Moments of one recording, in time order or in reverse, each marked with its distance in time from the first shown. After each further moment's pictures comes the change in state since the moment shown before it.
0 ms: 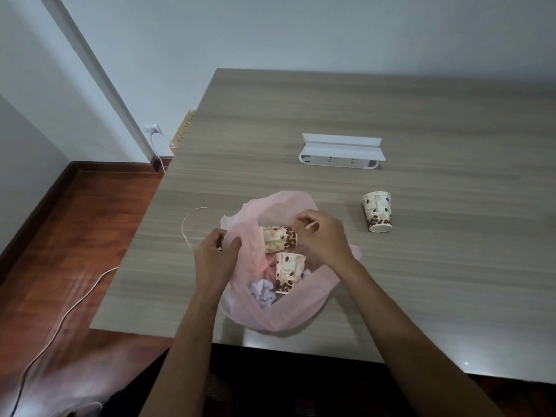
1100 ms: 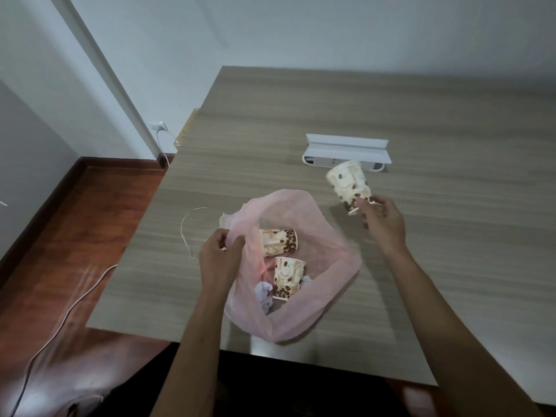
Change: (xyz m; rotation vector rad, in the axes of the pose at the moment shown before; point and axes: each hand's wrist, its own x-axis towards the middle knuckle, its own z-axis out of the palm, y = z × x) left_hand 0.000 0.010 0.021 -0.105 0.055 -0.028; right_hand 0.050 0.077 -0.076 0.382 0.367 0.345
